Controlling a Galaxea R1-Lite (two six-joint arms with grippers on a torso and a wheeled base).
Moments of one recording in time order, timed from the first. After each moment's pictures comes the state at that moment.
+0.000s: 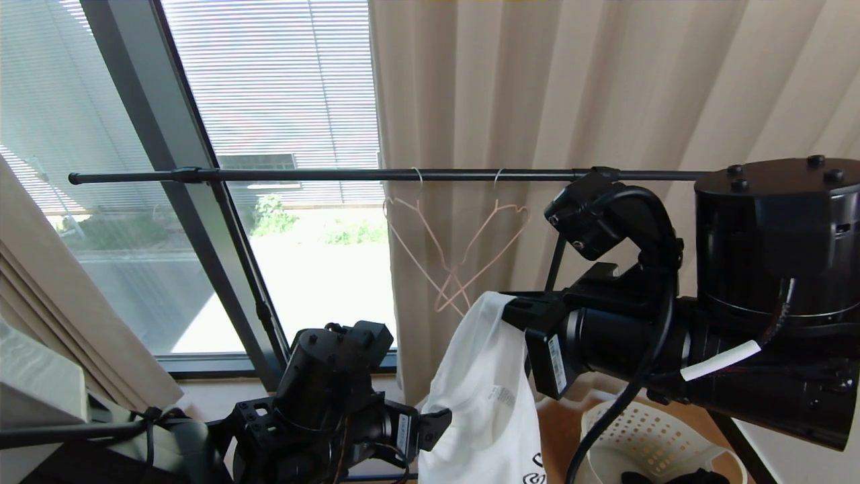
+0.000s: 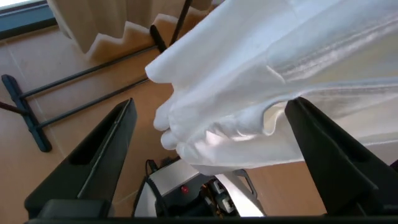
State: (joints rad) left arm -0.77 1.86 -0.57 -0.66 0.06 -0.36; right arm 0.90 1.55 -0.96 -0.22 -0.18 0.07
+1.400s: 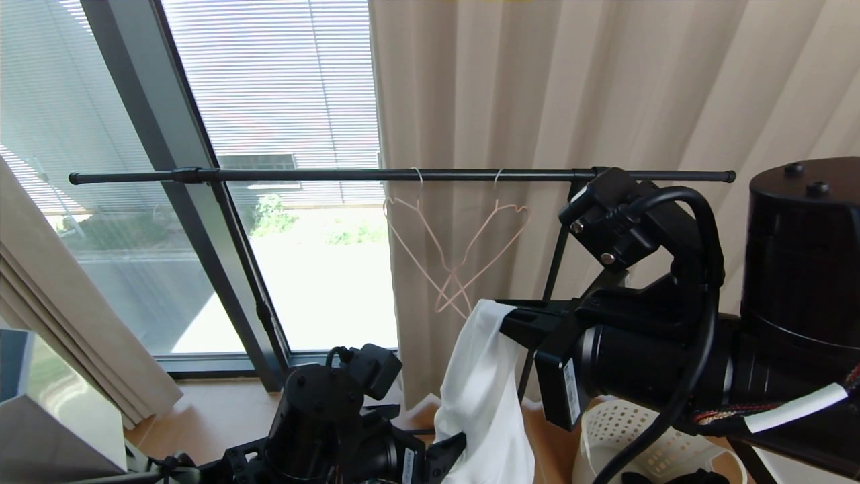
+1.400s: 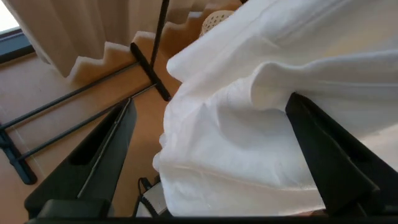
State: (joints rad) left arm -0.83 1.91 -0.42 -0.96 0.03 -0.31; right arm 0.98 1.51 -0.94 -0.23 -0.20 0.07
